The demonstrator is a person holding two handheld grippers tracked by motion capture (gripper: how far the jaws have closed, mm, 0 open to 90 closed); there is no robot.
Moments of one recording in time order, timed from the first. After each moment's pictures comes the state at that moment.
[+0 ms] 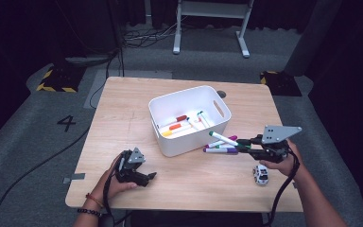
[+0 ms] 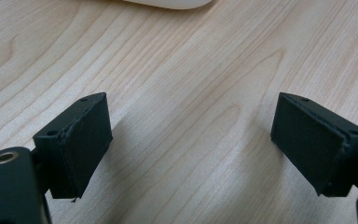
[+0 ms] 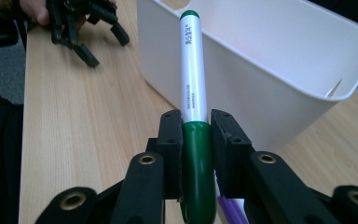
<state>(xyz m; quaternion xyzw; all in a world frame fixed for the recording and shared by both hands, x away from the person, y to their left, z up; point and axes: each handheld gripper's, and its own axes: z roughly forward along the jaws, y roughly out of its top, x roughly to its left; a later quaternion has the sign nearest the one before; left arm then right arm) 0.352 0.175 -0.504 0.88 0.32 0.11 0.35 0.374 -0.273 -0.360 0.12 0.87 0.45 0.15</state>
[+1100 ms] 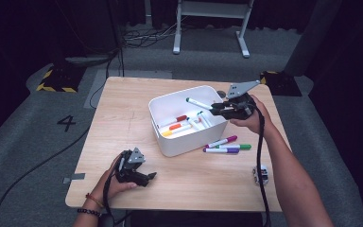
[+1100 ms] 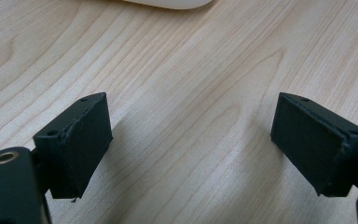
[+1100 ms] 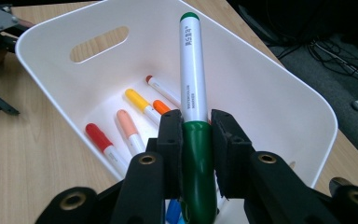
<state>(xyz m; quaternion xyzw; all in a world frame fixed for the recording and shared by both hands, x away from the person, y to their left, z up) 0.352 0.175 -0.504 0.88 0.32 0.11 0.35 0.484 -0.191 -0.326 0.14 0.89 0.40 0.16</state>
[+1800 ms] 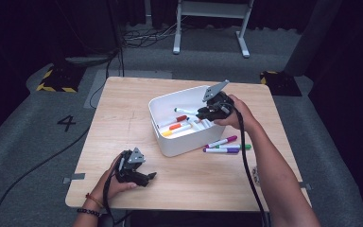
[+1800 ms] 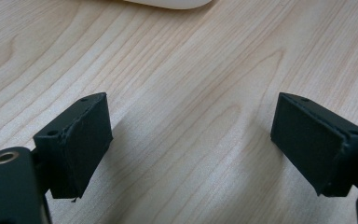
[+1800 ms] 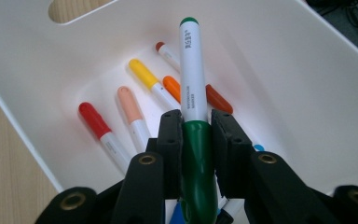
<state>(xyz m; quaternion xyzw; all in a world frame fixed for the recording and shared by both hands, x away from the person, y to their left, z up) 0.352 0.176 -0.504 0.88 0.32 0.11 0.35 0.507 -0.140 -0.353 0.11 0.94 0.31 0.13</state>
